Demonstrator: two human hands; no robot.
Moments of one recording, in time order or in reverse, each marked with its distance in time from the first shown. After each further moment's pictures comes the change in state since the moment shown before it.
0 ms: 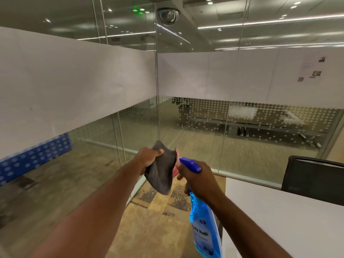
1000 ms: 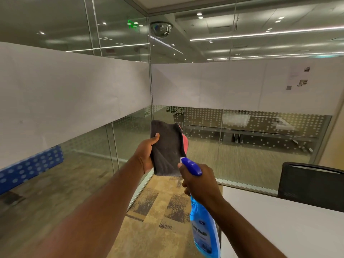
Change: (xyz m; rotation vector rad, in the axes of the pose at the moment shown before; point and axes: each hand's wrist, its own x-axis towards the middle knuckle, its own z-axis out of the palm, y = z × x) left_hand -0.012 0.060 0.005 -0.713 -0.314 0.079; right_hand 0.019 -0.002 -0.014 -0.047 0.171 -0.013
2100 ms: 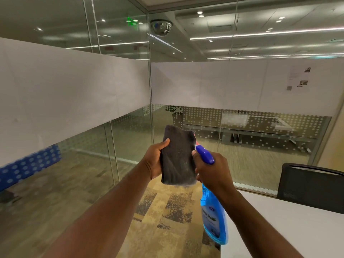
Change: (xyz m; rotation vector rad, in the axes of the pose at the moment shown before) left_hand 0.016 -0.025 0.010 -0.033 -0.173 -0.089; right_hand 0.032 -0.007 -0.026 -0.092 0.152 -0.085
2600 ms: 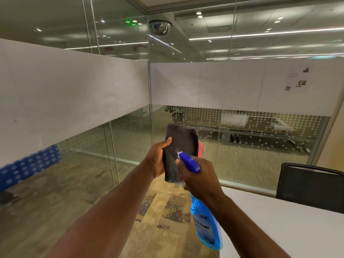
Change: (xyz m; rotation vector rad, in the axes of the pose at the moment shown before) left_hand -0.002 0.001 0.018 -0.062 -0.017 -0.007; right_hand -0.024 -0.019 0.018 -0.004 -0.121 -0.082
